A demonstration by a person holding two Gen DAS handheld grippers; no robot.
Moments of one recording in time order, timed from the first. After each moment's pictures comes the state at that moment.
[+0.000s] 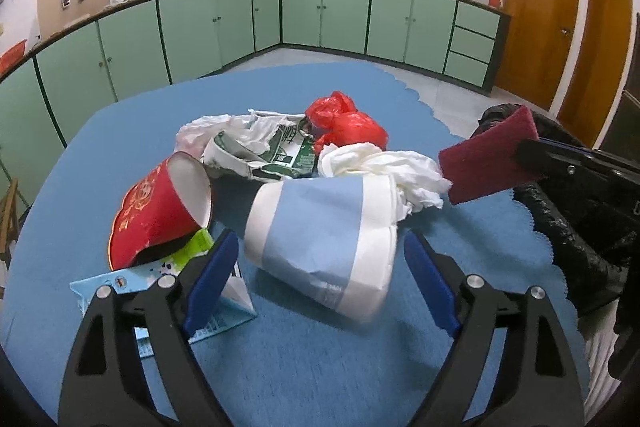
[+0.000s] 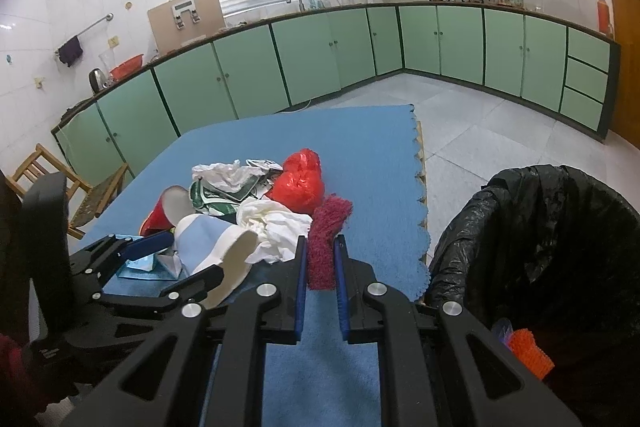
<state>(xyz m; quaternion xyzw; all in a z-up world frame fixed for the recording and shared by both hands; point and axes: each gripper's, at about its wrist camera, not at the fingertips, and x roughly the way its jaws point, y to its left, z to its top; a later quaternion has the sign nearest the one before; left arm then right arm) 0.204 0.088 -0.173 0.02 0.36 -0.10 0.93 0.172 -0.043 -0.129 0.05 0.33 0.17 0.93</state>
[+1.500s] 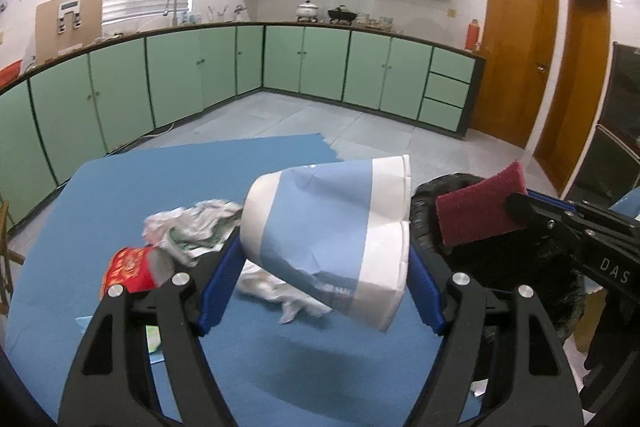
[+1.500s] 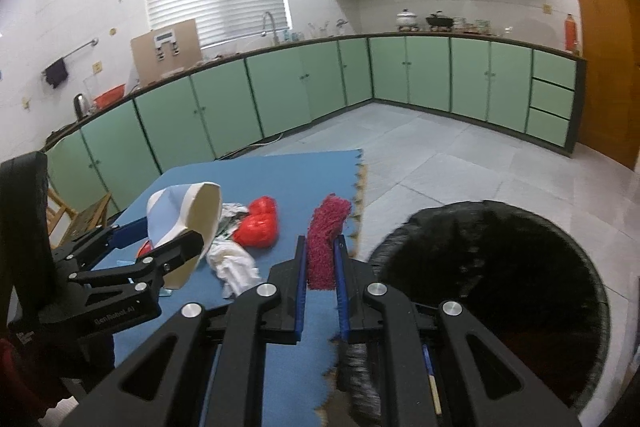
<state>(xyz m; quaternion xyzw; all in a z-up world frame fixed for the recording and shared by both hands) 0.177 0.028 -0.090 -0.01 0.28 -0.14 0.95 0.126 -0.110 -0.065 0.05 0.28 0.11 0.95</state>
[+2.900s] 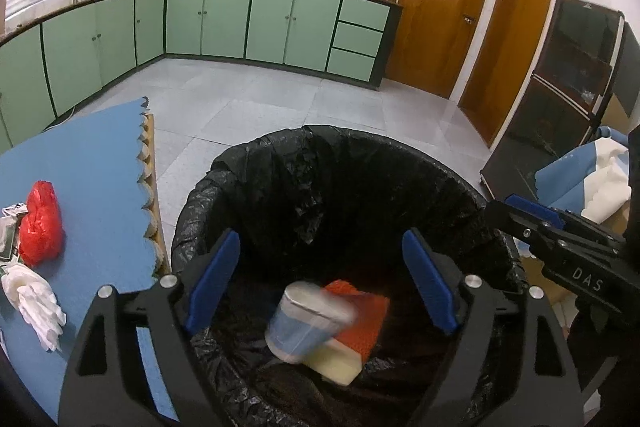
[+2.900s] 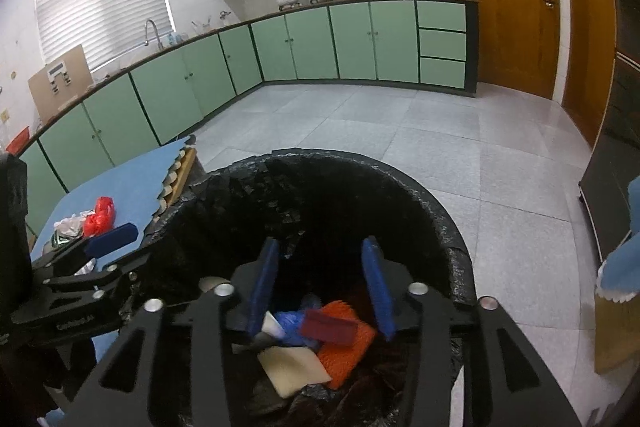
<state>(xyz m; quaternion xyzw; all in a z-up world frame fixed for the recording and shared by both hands) 0.214 -0.162 -0.156 0.01 0.35 -0.29 0.89 0.112 -0.294 -0.120 0.12 0.32 -0.06 0.94</state>
